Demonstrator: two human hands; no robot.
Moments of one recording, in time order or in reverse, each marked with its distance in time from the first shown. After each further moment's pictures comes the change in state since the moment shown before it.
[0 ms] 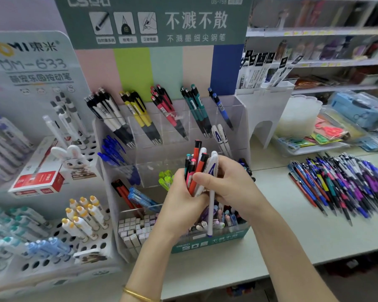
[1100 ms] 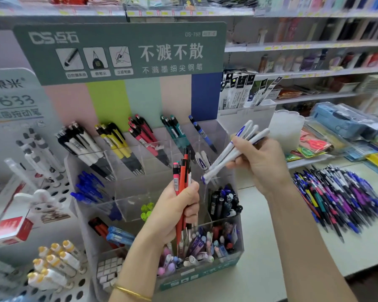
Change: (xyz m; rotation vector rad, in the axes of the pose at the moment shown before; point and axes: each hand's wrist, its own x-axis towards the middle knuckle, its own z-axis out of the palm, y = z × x) left_hand 0.060 0.011 0.002 -0.535 -0.296 -0.164; right_hand 0.060 -0.023 -0.089 0.265 0.463 -0.116
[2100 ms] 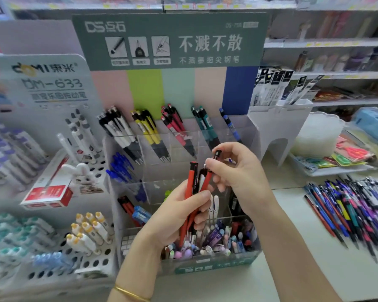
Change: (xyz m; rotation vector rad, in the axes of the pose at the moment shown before) left_hand -0.038 0.002 -0.018 0.068 -0.096 0.025; right_hand -0.044 0.017 0.056 -0.130 -0.304 0.014
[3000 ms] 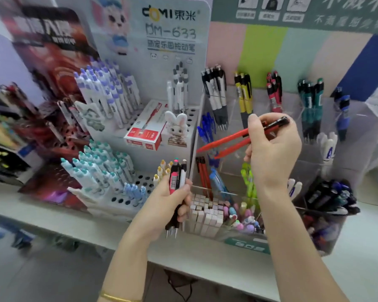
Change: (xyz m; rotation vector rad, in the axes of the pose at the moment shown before) left_hand -0.135 -0.018 -0.078 0.041 0.648 0.016; right_hand -0.007 0.015 0.128 -0.097 0.238 -0.311
